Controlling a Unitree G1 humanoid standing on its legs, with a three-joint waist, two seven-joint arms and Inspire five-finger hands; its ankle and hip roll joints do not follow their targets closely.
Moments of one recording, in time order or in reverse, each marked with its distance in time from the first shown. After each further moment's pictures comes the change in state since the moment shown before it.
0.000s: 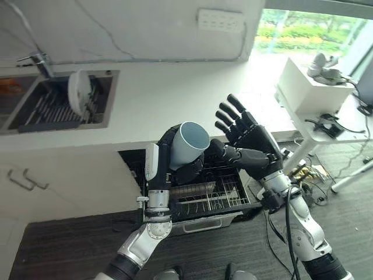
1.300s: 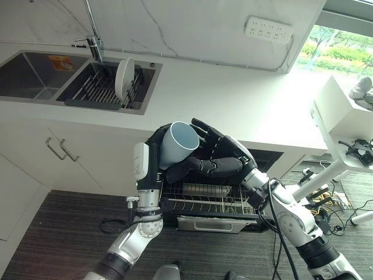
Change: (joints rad) left arm -0.001 0.047 0.034 0.031 0.019 -0.002 0.034; right arm -0.146 -0.022 0.066 0.117 0.043 0.210 0.107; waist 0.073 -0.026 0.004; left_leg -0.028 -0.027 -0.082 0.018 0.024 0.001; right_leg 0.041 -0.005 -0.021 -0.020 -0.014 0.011
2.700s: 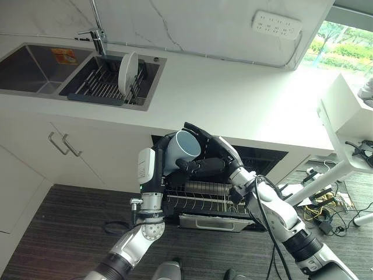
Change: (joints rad) left arm -0.011 0.004 -0.074 0.045 0.007 0.073 0.021; right arm -0.091 0.077 0.124 0.089 -0.163 -0.030 -0.177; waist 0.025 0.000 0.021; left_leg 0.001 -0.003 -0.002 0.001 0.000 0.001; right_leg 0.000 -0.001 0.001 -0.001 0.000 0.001
